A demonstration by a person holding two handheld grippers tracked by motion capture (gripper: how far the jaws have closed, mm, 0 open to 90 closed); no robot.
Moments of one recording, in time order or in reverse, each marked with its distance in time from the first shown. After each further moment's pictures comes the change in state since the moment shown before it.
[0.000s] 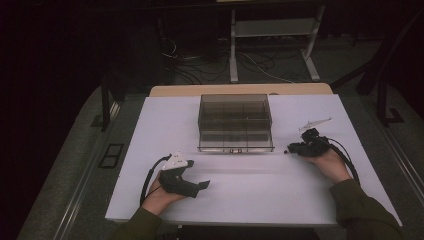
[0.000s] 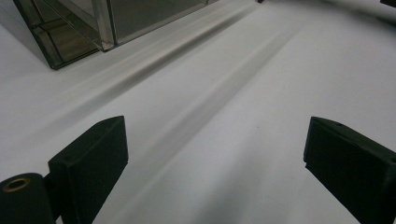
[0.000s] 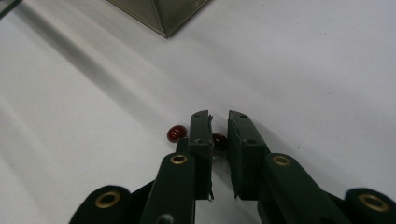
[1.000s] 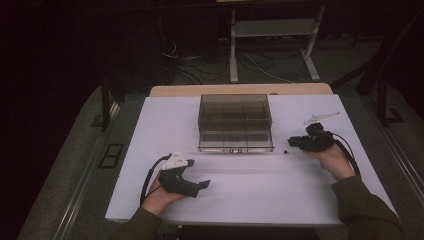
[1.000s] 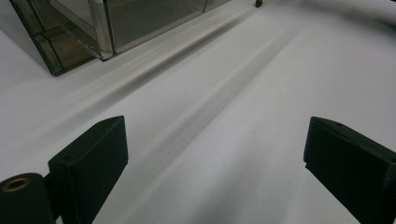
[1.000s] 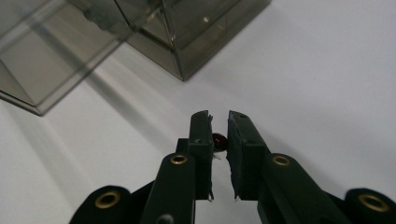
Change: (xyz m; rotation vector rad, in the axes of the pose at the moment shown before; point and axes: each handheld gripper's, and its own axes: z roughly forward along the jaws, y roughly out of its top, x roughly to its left) left arm -0.001 0.003 -0.001 -0.011 0.000 0.001; right arm -0.001 0.014 -0.020 -0.094 0.054 0.001
